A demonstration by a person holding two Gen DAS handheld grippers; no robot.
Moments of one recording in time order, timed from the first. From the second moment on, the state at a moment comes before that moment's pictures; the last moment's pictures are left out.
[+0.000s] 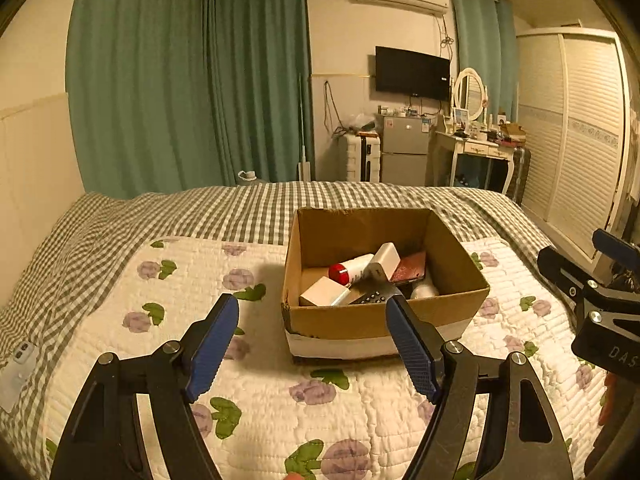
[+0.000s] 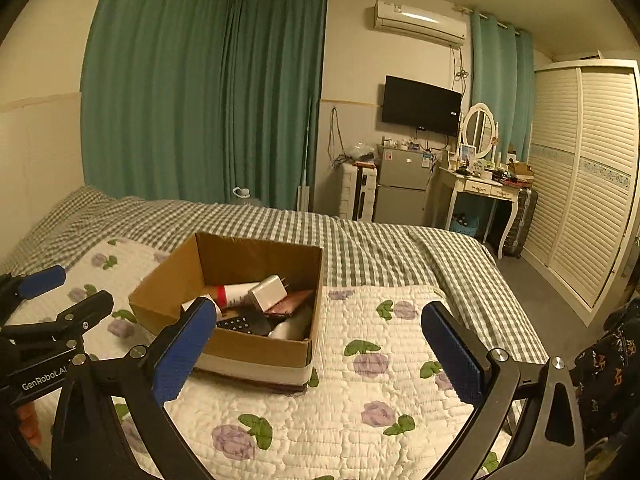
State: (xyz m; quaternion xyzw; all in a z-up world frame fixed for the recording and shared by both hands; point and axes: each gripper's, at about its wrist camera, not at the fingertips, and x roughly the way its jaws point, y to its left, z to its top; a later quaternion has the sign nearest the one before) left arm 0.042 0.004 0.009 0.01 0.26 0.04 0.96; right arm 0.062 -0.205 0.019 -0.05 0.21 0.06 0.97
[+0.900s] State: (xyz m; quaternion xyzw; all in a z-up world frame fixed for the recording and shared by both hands) left arm 0.039 0.000 0.010 0.02 0.27 0.04 0.96; right arm 0.065 -0.209 0.012 -0.04 0.22 0.06 0.97
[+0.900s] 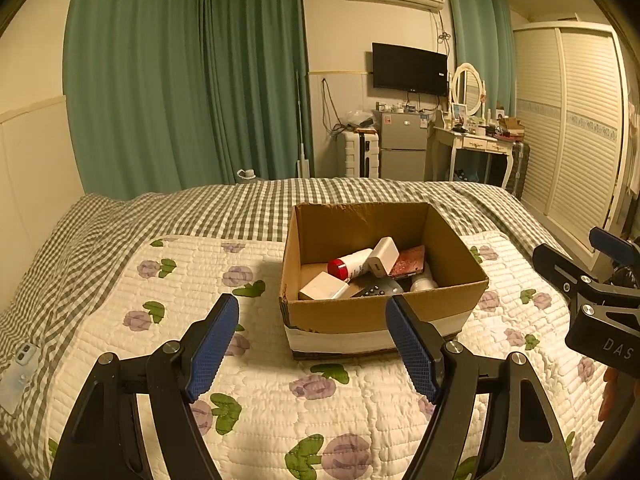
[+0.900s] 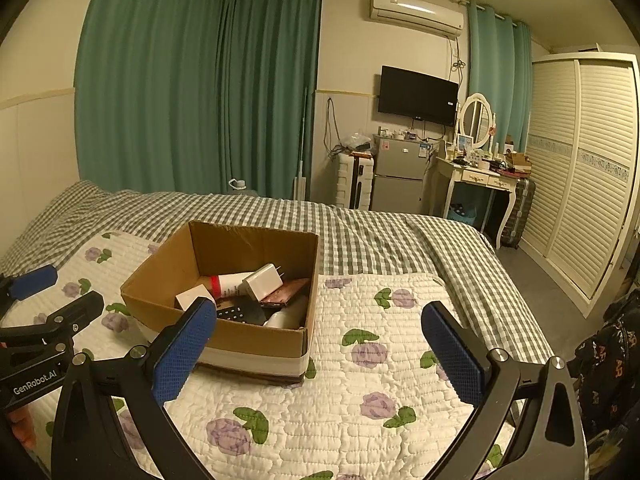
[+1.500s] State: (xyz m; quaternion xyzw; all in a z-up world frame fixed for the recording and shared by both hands) left arm 0.041 0.000 0.006 0.02 0.27 0.04 0.96; right arm 0.066 -0.211 0.009 -0.04 0.23 0.05 0.97
